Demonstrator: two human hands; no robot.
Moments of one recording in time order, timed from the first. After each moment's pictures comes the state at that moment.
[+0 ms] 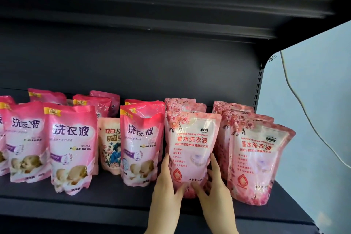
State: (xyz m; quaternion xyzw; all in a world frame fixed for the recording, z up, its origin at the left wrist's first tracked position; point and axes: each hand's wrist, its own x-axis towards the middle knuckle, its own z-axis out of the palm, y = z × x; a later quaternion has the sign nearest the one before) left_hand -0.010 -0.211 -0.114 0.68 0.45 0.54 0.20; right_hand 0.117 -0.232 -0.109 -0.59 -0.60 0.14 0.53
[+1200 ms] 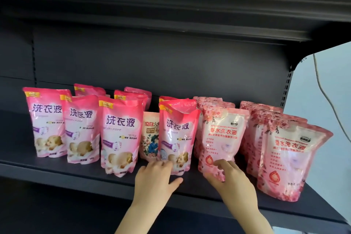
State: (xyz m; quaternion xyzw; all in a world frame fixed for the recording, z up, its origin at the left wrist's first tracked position) left_hand -0.127 -0.238 -0.083 0.75 0.59 0.28 -0.14; right_hand 0.071 -0.252 -0.073 -0.67 -0.66 -0.02 0.33
